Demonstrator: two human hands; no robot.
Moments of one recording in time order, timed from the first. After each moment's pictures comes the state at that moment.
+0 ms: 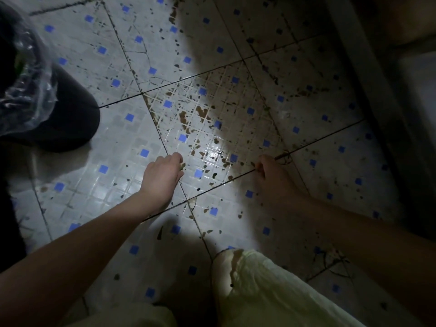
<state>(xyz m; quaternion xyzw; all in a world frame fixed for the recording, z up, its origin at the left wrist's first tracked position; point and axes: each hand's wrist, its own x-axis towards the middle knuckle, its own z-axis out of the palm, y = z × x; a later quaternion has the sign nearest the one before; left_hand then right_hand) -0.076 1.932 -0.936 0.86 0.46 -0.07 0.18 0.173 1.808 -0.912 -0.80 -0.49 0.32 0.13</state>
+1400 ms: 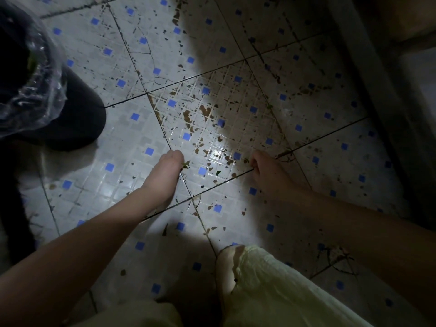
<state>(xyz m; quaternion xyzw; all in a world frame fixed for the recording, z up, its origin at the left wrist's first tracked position) -0.082 1.934 -0.924 0.84 0.46 -0.05 0.28 0.161 1.823 -0.909 -0.77 -0.54 0.32 0.09</state>
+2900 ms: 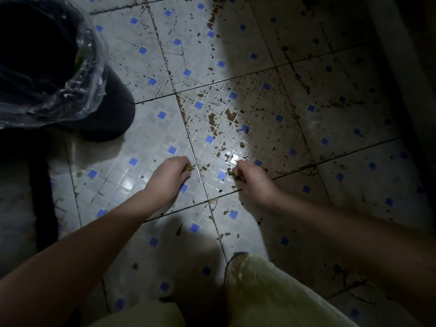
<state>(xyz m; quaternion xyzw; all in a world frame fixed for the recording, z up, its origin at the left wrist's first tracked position) -0.116 1.940 -0.921 0.80 0.51 -0.01 0.31 0.108 1.857 -0.928 -0.70 -0.60 0.38 0.11</state>
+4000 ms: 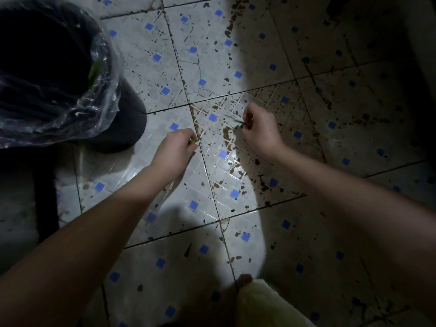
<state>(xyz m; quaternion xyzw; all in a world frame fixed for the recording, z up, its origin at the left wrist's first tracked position) -0.099 2.025 -0.909 0.77 0.56 0.05 0.29 0.113 2.000 -0.900 -0.73 -0.57 0.29 0.24</state>
